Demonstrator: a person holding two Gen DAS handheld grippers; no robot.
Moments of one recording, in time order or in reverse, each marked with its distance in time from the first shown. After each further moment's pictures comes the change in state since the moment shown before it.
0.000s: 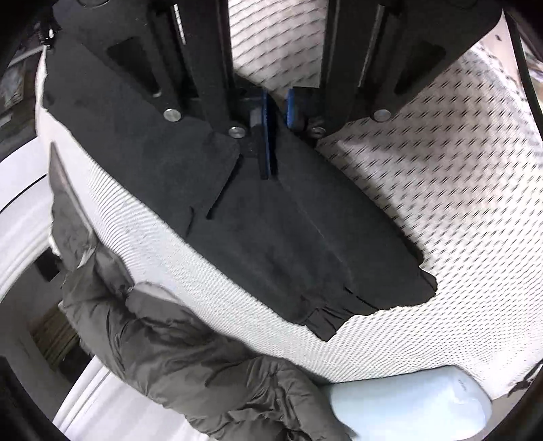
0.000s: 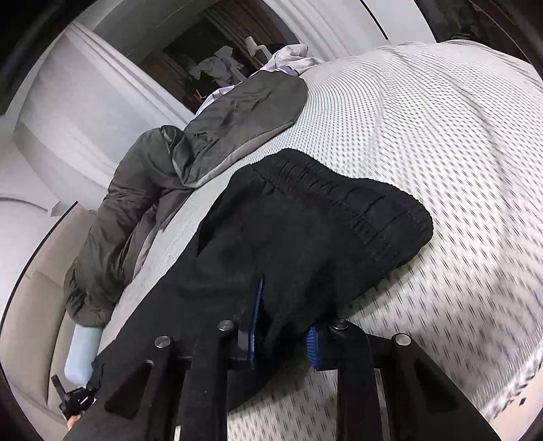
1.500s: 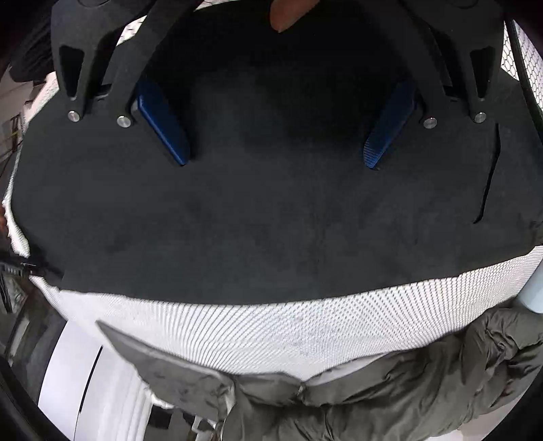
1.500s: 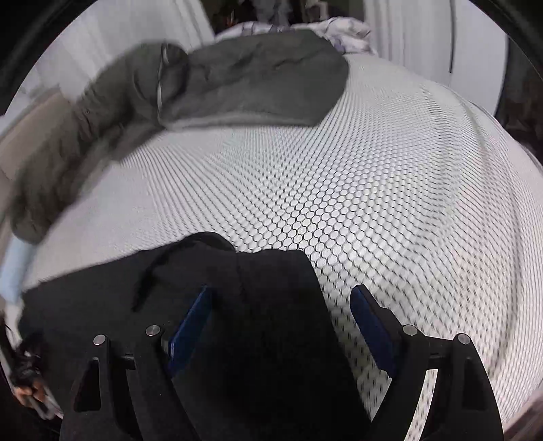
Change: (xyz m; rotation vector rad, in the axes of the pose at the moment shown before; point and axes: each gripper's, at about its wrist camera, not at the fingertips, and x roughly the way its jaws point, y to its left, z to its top) left arm 0.014 -0.216 -0.147 0.720 0.150 -0.138; right arm 0.094 0.042 0.122 -0.441 0.278 -0.262
